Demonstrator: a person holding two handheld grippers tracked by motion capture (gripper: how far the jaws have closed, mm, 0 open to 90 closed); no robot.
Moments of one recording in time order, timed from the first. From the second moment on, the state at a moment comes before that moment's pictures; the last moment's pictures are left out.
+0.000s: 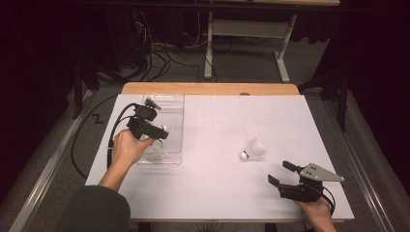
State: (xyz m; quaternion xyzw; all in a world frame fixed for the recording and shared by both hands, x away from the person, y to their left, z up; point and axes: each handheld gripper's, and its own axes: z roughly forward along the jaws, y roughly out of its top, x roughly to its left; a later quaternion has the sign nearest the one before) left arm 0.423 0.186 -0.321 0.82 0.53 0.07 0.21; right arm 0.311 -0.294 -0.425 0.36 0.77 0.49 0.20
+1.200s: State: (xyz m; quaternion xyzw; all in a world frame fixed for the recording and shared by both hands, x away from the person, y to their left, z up) left arm 0.391 0.167 -0.320 0.84 0.48 0.06 0.24; right arm 0.311 -0.295 -0.425 0.36 0.76 0.49 0.20
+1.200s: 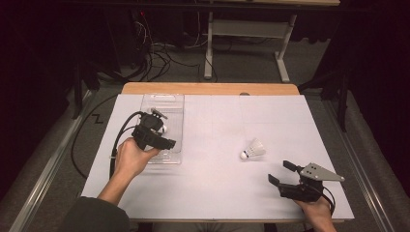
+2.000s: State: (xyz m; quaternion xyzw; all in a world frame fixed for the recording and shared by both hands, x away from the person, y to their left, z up) left arm 0.376 0.154 -0.322 0.85 0.46 0.05 0.26; right arm 0.314 -0.293 -0.426 0.36 0.77 0.49 0.20
